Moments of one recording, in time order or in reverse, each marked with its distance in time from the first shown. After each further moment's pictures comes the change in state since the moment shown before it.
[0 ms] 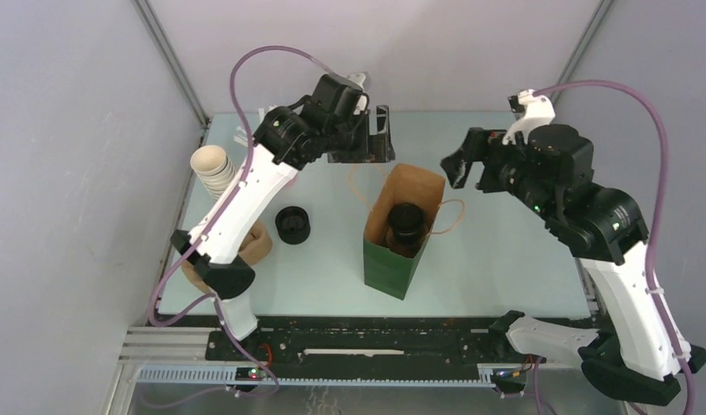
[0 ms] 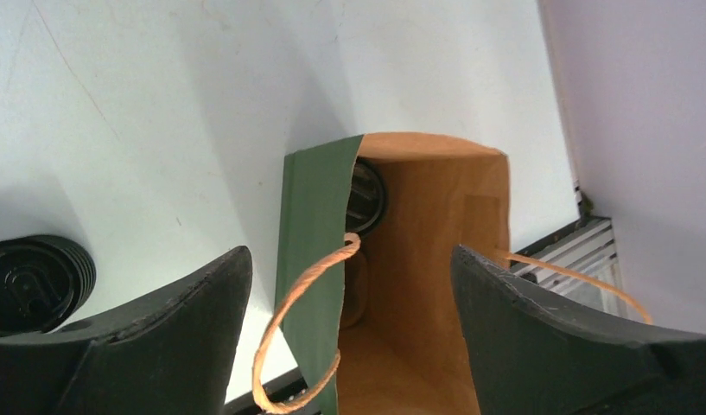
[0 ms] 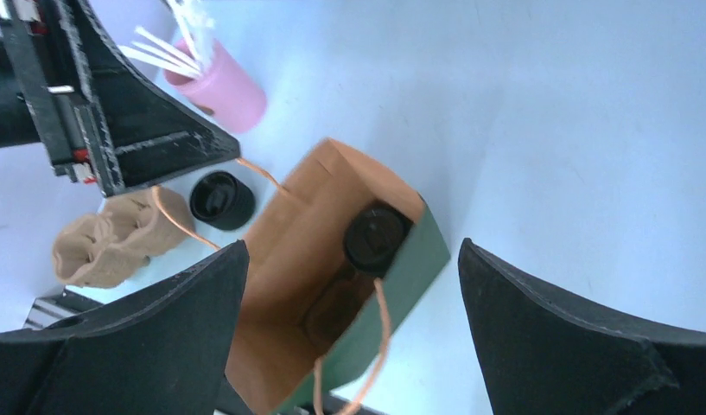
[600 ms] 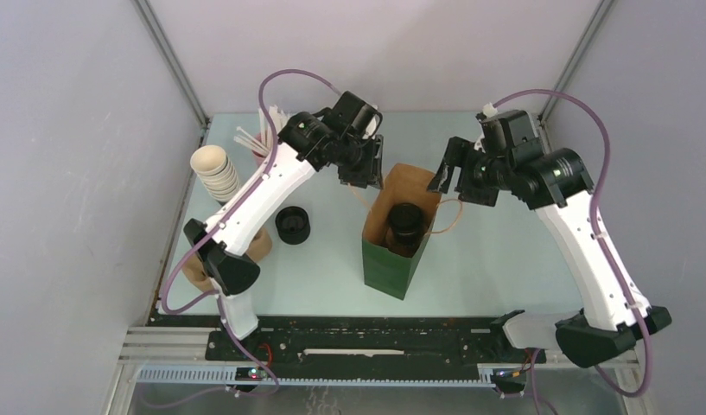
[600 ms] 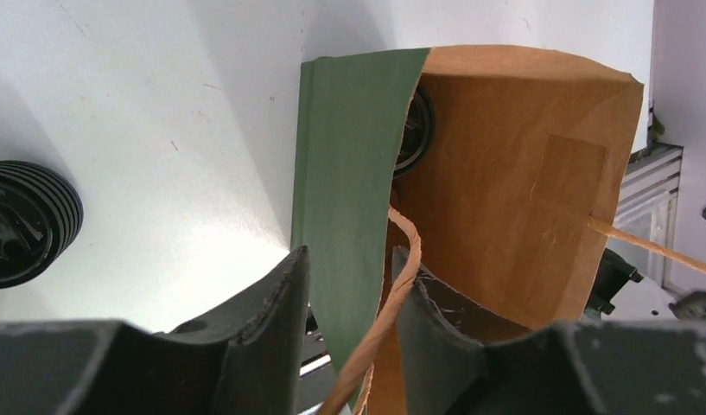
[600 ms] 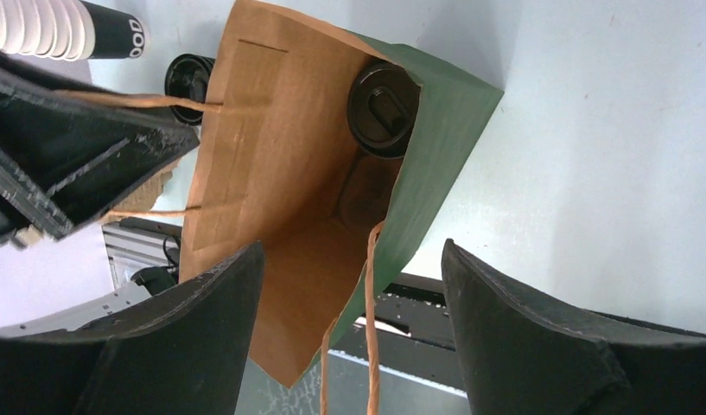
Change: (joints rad) left arm 0.011 0.056 -0.137 -0.082 0.107 0.014; right arm -0.193 0.159 -0.035 -0.284 -0.298 0.254
